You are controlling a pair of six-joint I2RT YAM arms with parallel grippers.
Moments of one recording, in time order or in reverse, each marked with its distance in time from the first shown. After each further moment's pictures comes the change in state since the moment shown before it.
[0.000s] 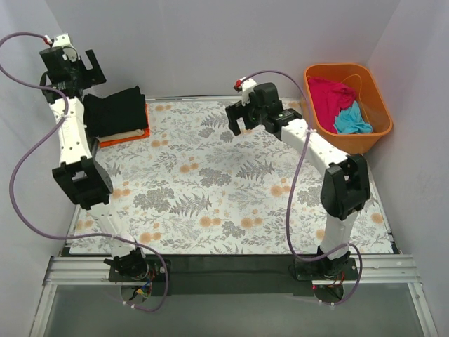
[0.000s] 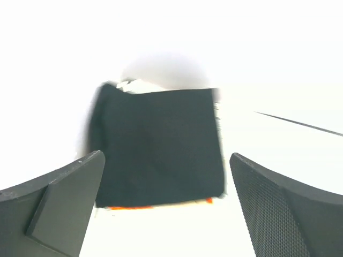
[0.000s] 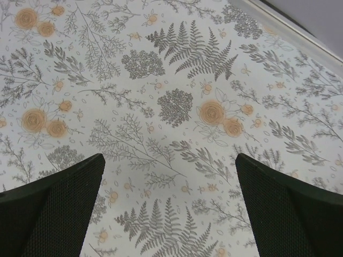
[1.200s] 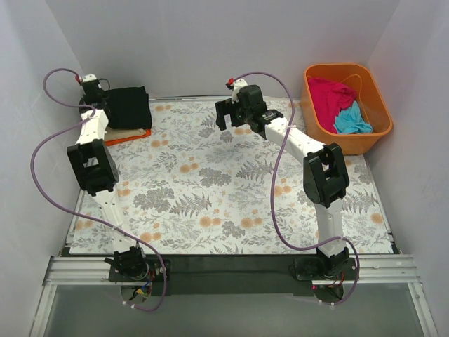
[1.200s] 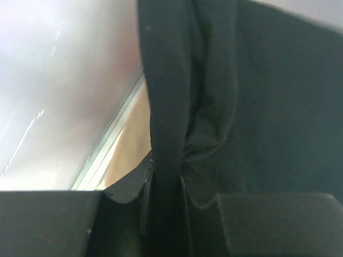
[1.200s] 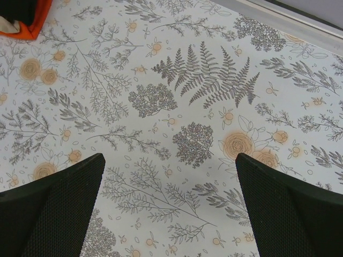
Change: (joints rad) left arm -0.063 0.206 -0.220 0.242 -0.340 -0.042; right arm 0.023 0.183 0.112 0.128 0.035 0.179
